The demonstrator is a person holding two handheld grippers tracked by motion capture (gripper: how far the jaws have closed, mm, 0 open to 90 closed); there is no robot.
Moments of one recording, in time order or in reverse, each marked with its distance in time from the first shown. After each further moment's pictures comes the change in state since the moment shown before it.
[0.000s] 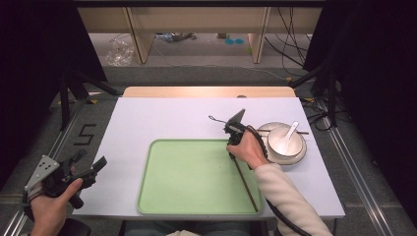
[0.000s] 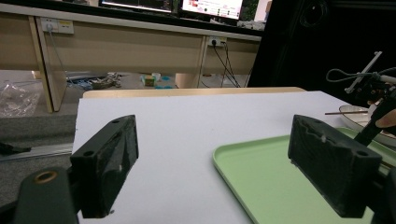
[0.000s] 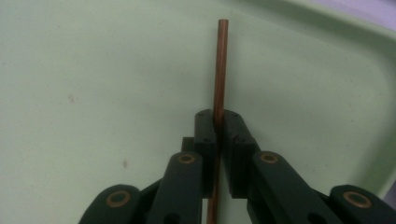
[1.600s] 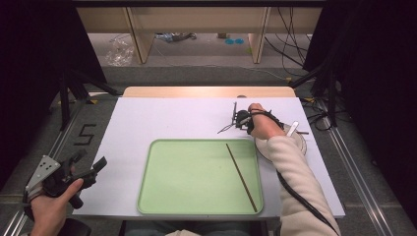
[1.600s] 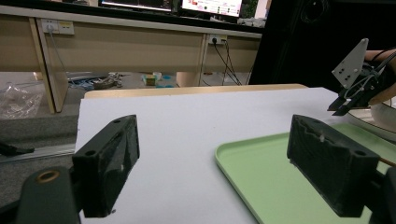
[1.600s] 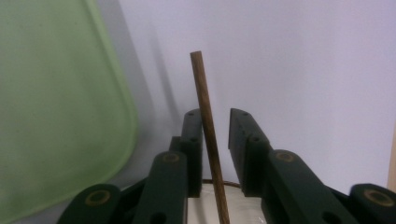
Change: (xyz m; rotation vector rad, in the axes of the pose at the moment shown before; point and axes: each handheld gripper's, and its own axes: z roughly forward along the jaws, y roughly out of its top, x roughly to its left) left arm 0.001 0.000 0.001 0.012 -0.006 0.037; right arm -0.057 0.048 -0.012 0.004 -0.421 -0.976
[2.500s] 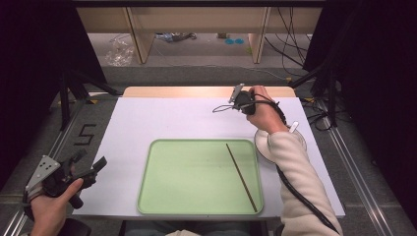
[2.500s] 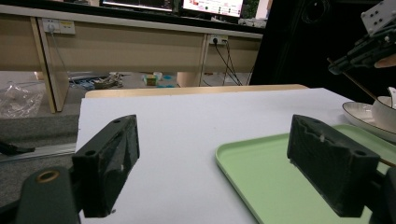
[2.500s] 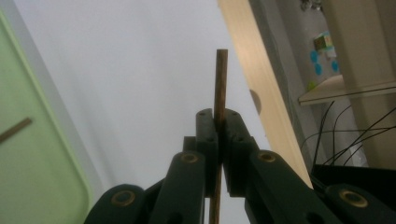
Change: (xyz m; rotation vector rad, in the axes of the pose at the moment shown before) left arm -0.001 0.000 -0.001 0.003 0.020 -0.026; right arm -0.013 0.003 -0.076 -0.363 -0.233 0.170
